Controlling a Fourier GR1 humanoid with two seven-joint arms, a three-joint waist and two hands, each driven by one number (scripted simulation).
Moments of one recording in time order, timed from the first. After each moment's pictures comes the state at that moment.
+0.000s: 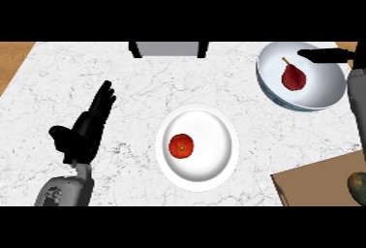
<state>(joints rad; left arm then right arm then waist) -0.16 0.06 -0.03 -1.57 -0.05 0.05 0.12 -0.89 -0.42 -0.41 -0.68 0.54 -0.33 -0.01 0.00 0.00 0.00</state>
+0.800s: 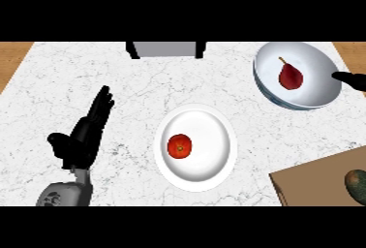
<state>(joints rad) -0.12 0.05 -0.03 -1.57 -0.06 0.04 0.09 -0.54 -0.41 -0.51 -1.18 0.19 -0.10 0.09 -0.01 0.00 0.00</state>
